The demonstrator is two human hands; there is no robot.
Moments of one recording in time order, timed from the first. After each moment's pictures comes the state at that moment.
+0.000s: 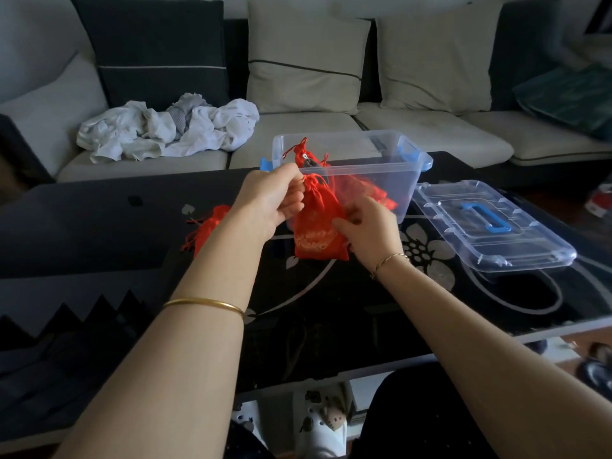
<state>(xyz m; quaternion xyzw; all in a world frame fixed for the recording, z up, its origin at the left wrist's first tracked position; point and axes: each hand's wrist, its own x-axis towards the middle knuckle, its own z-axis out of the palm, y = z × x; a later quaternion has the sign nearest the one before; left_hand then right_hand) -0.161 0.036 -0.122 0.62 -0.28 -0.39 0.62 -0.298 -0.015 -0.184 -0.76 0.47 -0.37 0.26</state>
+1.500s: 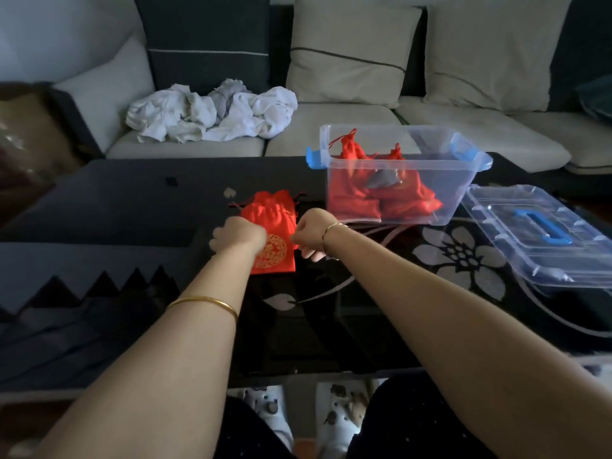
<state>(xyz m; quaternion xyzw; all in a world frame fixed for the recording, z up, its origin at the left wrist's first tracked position) -0.067 0.073 -0.207 0.91 -0.16 -0.18 0.33 -0.171 -0.002 -0.196 -0.81 0.42 -0.02 0.40</state>
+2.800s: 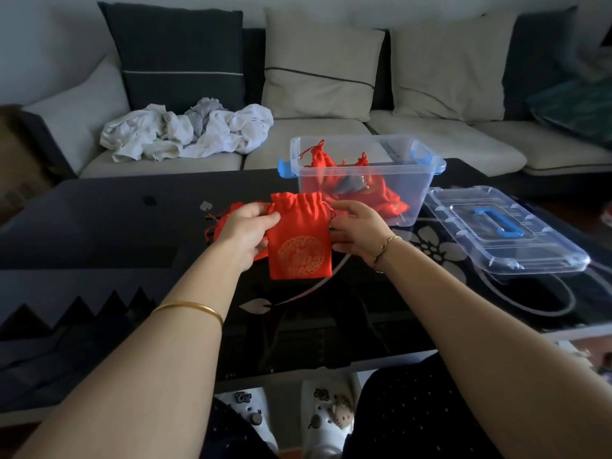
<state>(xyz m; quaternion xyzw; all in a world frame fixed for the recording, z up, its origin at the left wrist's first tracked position) -0.119 0.078 -0.174 0.67 -0.28 -0.36 0.58 -0.274 -0.015 -0.184 -0.61 0.38 -0.31 0.63</state>
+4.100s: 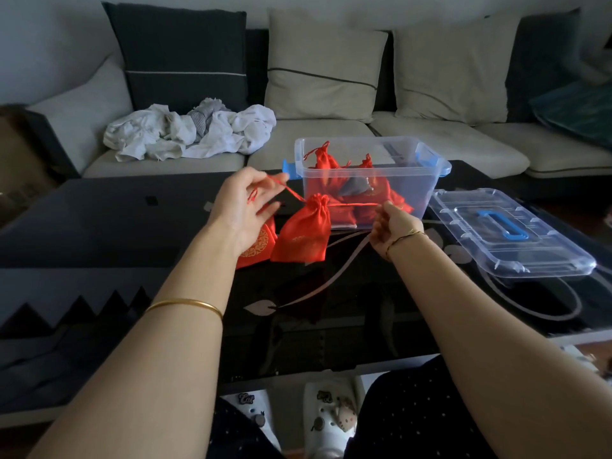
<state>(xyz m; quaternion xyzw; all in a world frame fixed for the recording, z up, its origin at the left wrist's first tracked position) -0.114 0.083 -0.135 0.49 -0.25 -0.44 0.71 -0.286 -0.043 -0.185 -0.27 0.48 -0.47 0.70</state>
